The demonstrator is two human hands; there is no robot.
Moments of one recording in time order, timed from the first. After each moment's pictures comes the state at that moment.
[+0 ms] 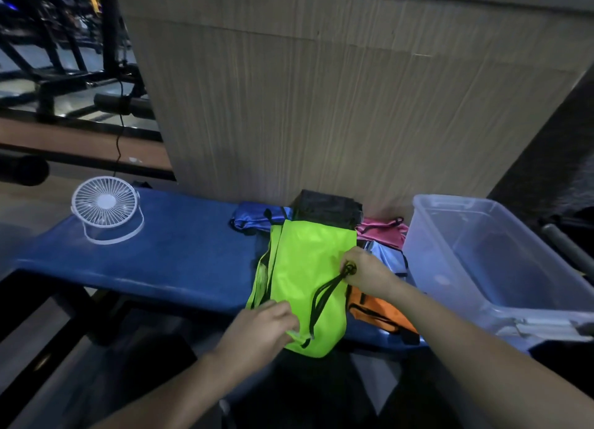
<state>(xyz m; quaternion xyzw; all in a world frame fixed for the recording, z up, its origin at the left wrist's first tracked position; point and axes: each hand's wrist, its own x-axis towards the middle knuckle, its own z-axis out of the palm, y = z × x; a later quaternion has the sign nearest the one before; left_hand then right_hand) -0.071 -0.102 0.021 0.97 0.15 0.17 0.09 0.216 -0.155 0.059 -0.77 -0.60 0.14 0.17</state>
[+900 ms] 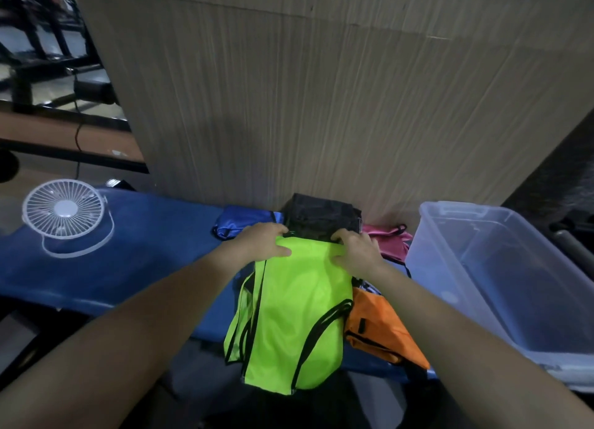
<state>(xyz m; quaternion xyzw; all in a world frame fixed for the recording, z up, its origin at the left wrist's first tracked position) 0.065 0.074 0.066 0.91 0.34 0.00 0.24 0.256 -0.077 0.063 -0.84 -0.52 0.08 0.08</state>
